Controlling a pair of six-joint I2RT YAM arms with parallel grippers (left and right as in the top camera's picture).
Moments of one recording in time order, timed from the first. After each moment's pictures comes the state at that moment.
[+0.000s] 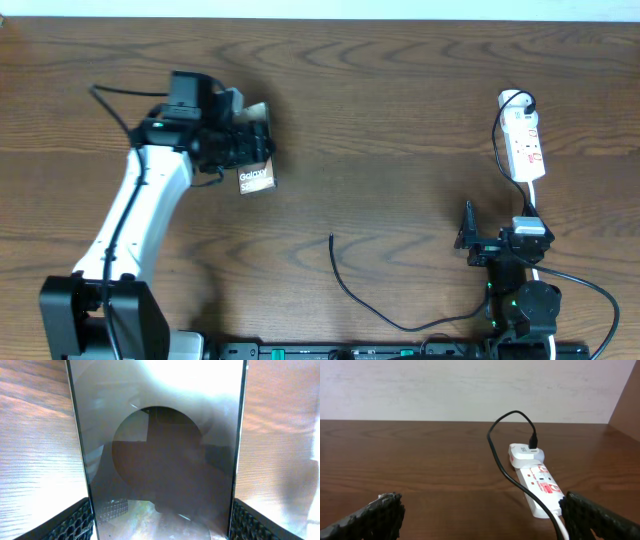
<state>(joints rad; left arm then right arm) -0.06 1.58 1.21 -0.78 0.45 -0.28 0.02 0.04 0.01 -0.07 0.06 0.00</state>
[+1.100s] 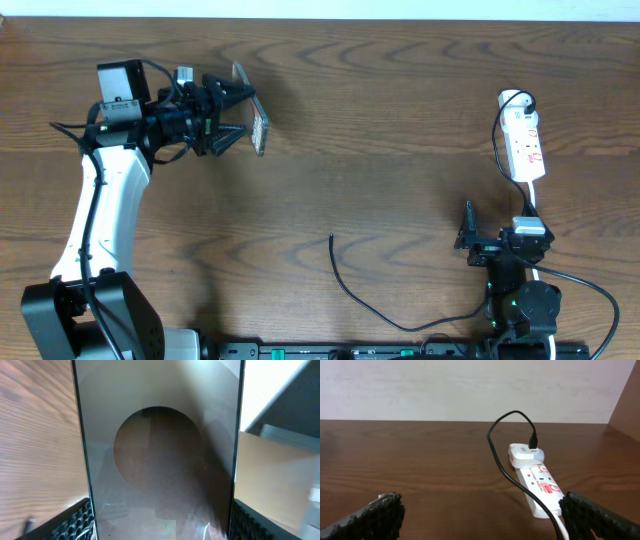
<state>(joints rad) 0.14 1.58 1.21 -0.49 1.06 -0.99 0.02 0.04 0.01 -0.07 0.06 0.00</state>
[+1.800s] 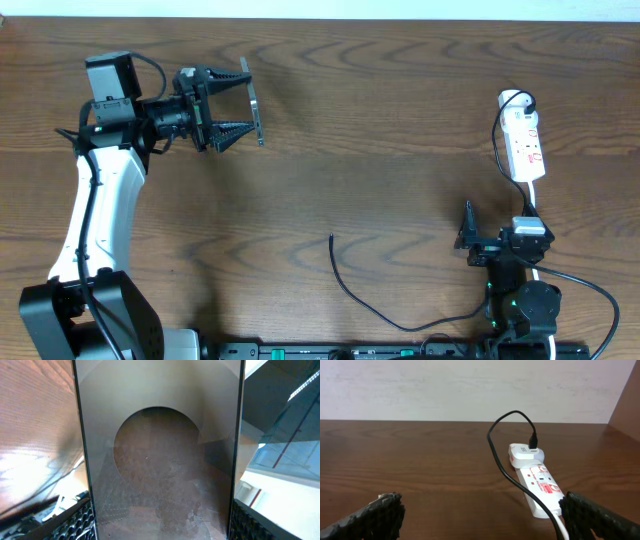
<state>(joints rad) 0.16 1.58 1.21 -0.38 1.29 -1.36 0.02 0.04 0.01 -0.07 0.06 0.00</state>
